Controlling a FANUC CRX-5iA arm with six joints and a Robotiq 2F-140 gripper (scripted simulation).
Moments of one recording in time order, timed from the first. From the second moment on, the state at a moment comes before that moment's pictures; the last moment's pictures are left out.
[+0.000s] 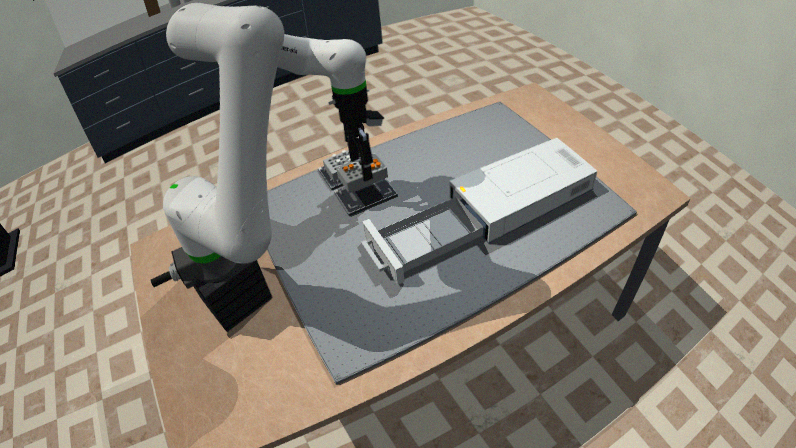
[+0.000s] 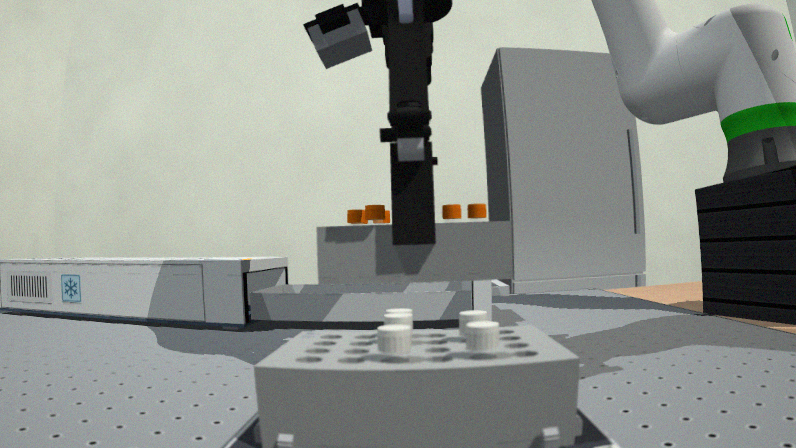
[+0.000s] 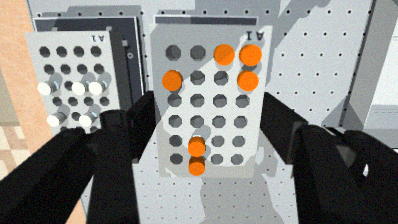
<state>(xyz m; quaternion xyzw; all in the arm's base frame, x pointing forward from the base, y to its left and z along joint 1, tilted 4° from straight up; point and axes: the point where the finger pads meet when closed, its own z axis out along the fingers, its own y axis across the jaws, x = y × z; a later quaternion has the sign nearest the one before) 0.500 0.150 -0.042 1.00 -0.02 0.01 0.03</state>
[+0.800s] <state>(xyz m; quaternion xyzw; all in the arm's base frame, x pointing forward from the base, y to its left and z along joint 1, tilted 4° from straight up) 0.501 0.148 -0.072 1.00 -0.02 0.01 0.03</state>
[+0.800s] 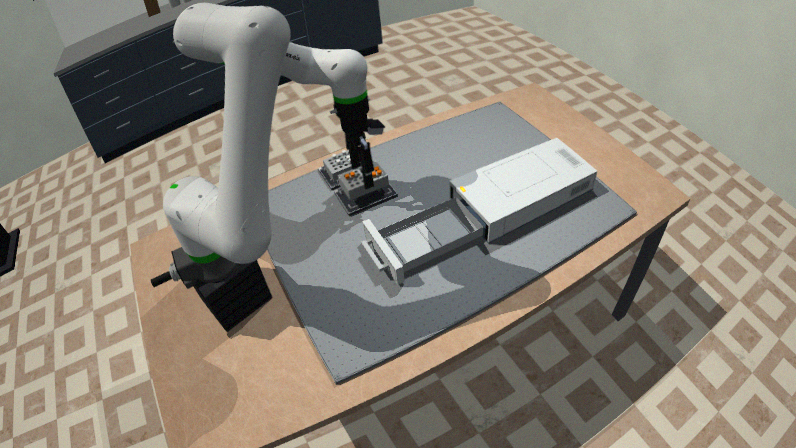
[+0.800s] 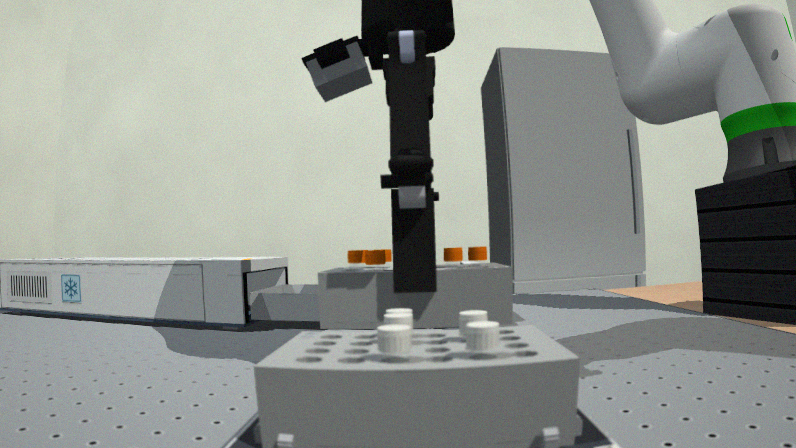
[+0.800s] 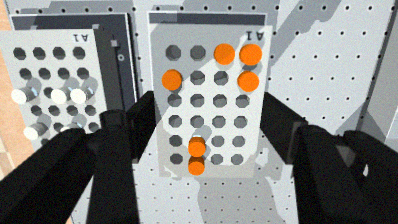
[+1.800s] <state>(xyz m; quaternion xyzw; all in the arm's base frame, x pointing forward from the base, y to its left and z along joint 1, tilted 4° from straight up) 0.501 0.148 -0.069 1.00 -0.02 0.01 0.03</state>
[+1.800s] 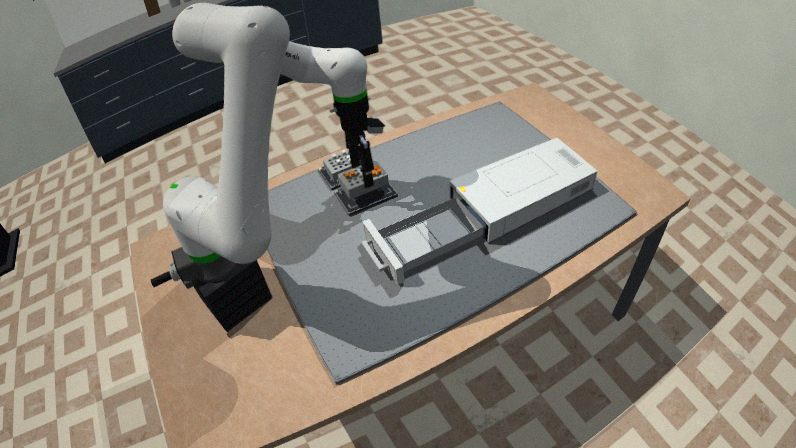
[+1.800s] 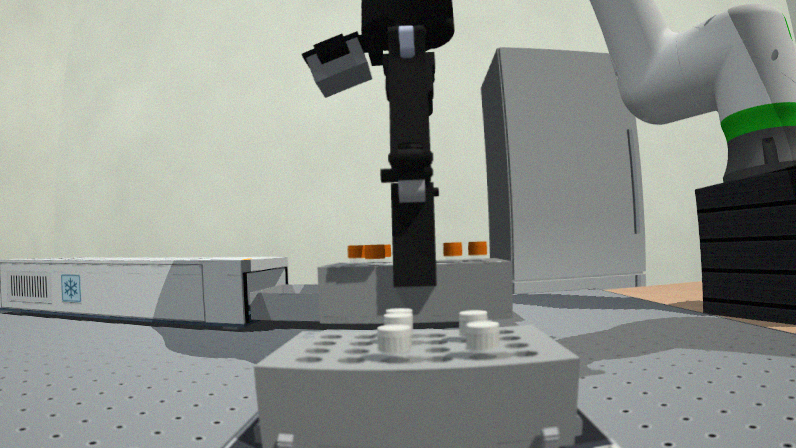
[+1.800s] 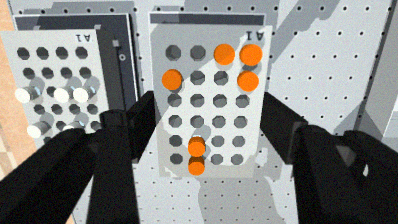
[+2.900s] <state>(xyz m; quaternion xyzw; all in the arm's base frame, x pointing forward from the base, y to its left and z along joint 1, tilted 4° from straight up) 0.501 0.148 -0.067 1.00 -0.02 0.01 0.03</state>
